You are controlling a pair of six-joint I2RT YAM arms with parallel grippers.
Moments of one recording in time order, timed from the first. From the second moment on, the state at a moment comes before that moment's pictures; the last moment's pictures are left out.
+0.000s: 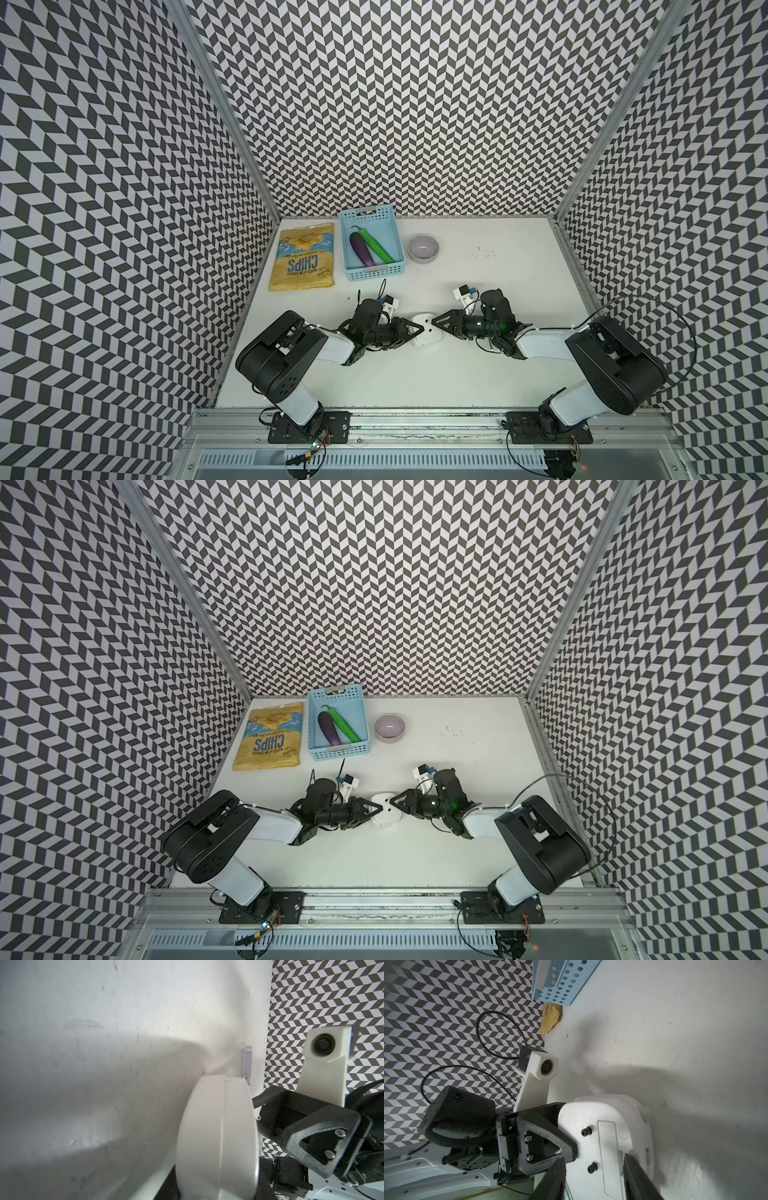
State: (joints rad) left arm -0.61 1.62 0.41 0.64 0.59 -1.04; right arm 0.53 1.54 0.44 0.57 -0.70 0.95
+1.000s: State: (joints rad) left arm -0.62 1.60 0.46 0.54 0.55 -1.00; right arm 0.50 1.53 0.50 0.40 -0.68 0.75
